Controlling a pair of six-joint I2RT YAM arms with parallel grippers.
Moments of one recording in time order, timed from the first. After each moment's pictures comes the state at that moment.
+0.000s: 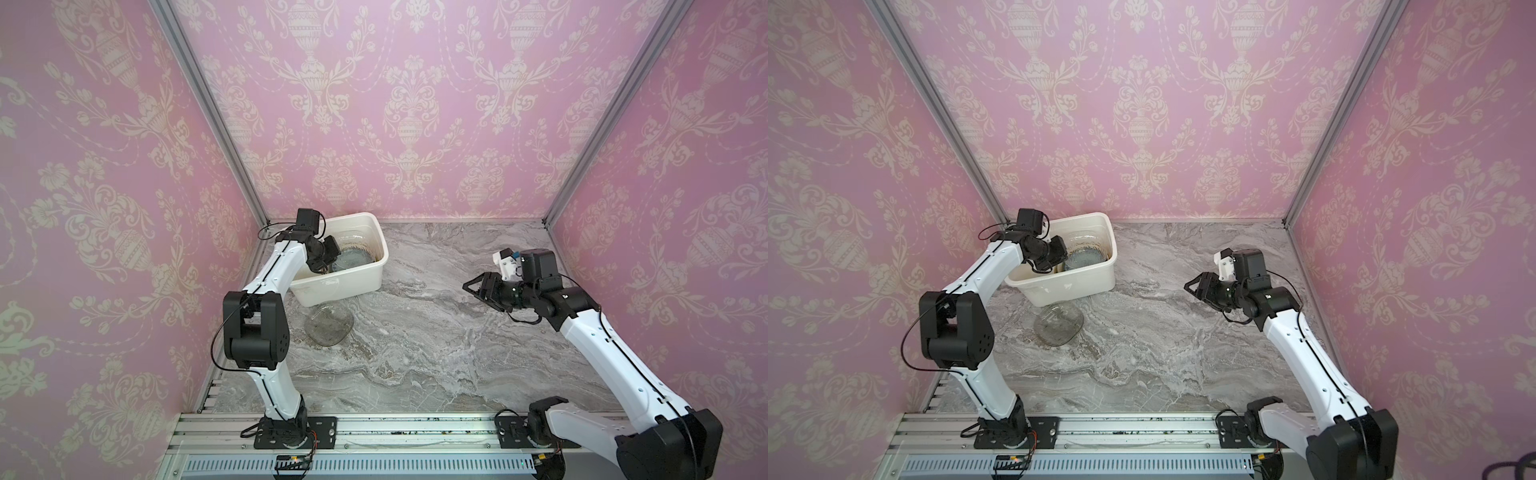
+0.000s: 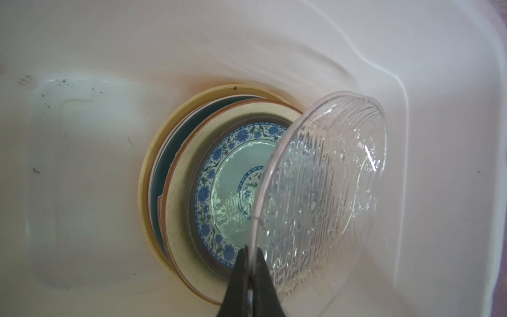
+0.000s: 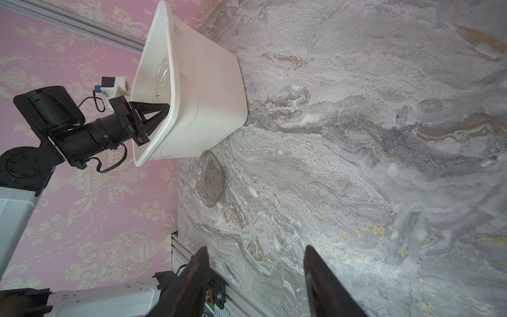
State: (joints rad) left arm -0.03 1.83 1.52 -0.71 0.24 -0.55; right arm 0.21 1.13 1.00 -0.64 -0.52 0.69
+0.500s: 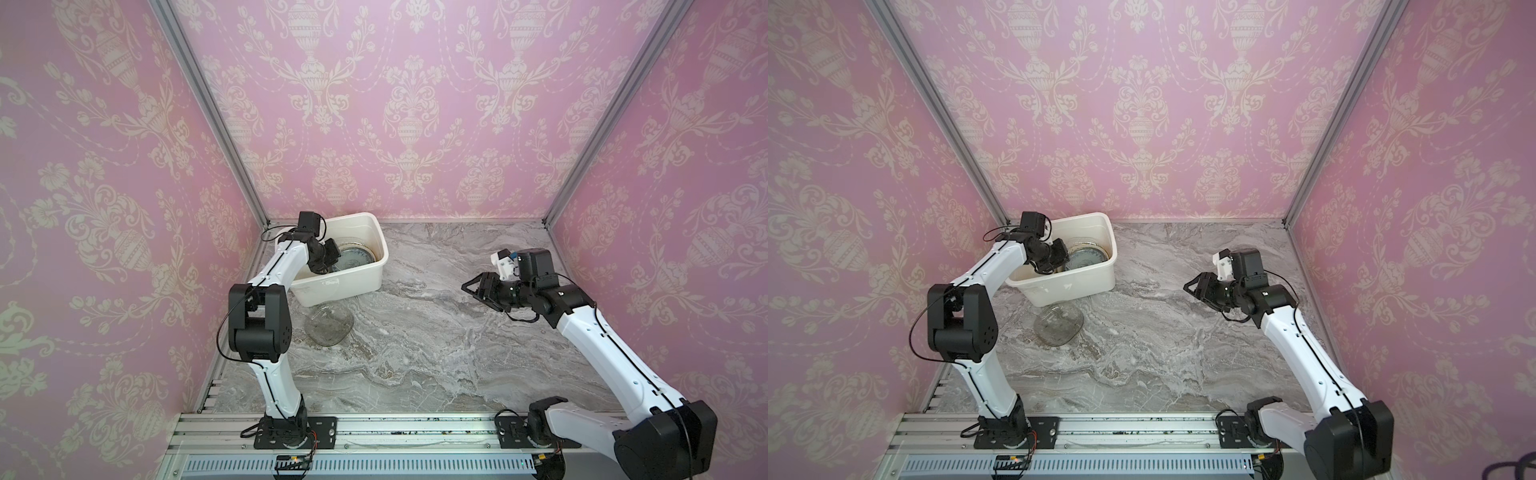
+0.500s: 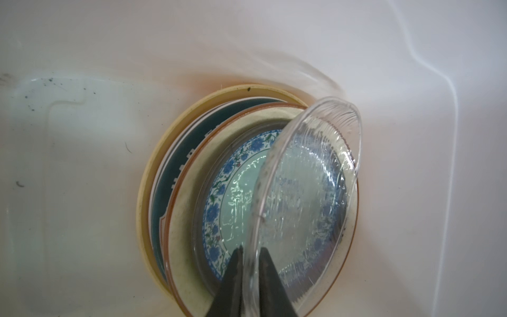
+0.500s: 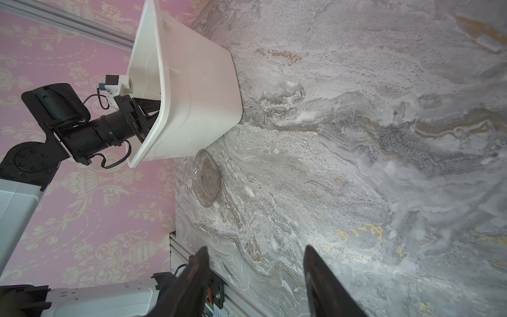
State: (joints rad) left arm -0.02 1.88 1.52 -0.68 0.24 -0.54; right arm 0.21 1.16 1.00 -0.64 -0.52 0.69
